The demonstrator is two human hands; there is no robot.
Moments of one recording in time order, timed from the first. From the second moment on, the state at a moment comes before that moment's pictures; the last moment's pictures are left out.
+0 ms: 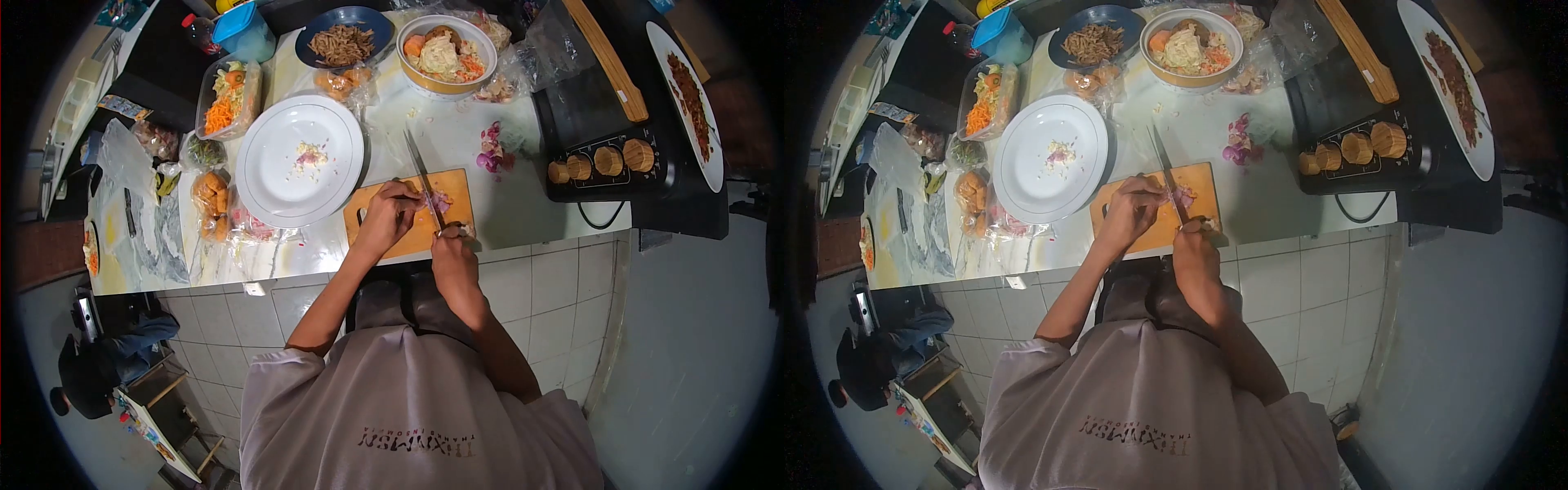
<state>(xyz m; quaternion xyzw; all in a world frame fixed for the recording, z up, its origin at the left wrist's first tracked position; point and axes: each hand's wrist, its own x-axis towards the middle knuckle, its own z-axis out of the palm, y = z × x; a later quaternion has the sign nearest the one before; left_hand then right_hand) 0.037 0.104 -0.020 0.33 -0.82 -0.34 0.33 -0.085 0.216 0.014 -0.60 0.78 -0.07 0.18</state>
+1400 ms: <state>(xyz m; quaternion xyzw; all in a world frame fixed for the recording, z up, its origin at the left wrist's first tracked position) 0.039 0.105 -0.005 0.31 -0.84 -0.35 0.29 -0.120 0.223 0.024 -0.58 0.76 -0.10 0.26</state>
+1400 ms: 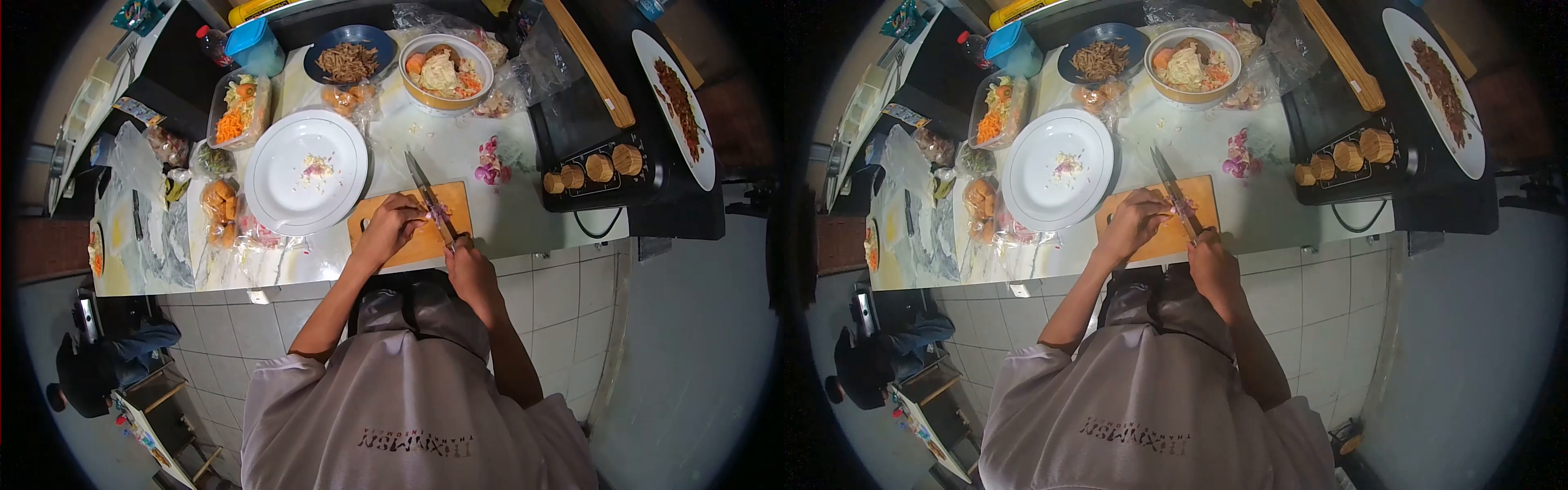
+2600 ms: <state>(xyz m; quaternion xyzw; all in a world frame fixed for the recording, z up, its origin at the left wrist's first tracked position) 0.022 0.115 0.018 0.36 -0.83 -0.33 0.27 -0.140 0.232 0.026 -0.55 0.75 -0.22 0.29</state>
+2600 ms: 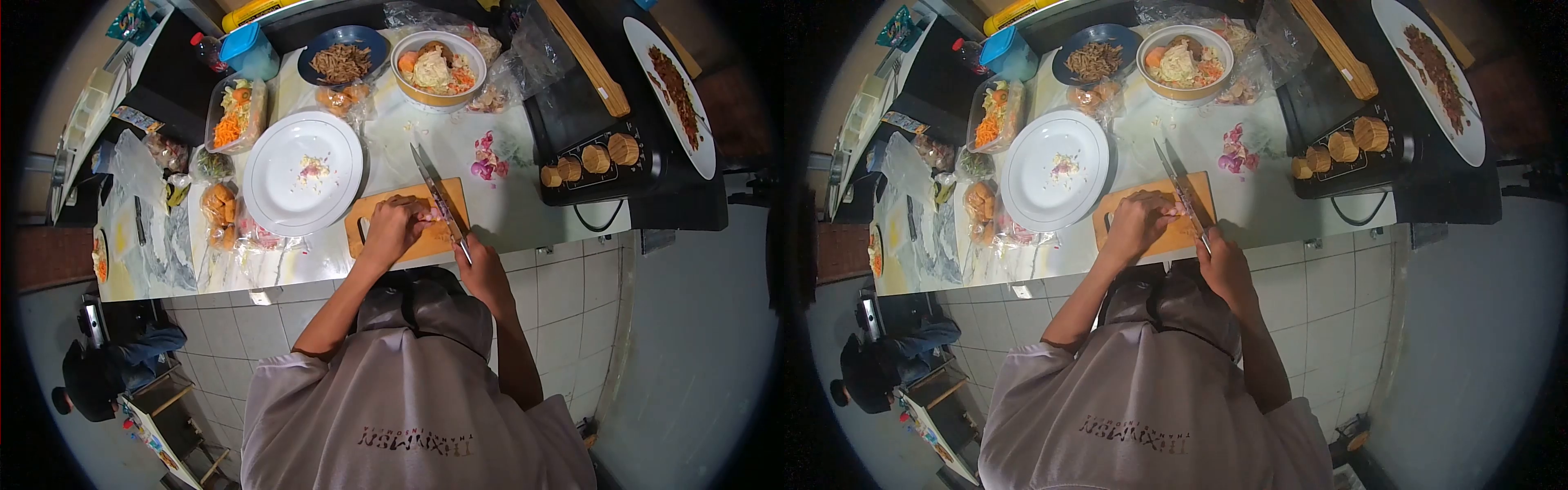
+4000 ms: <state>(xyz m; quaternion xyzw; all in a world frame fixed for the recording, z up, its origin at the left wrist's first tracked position) 0.022 0.119 0.028 0.54 -0.76 -0.32 0.16 -0.114 0.233 0.025 -0.53 0.76 -0.16 0.34</state>
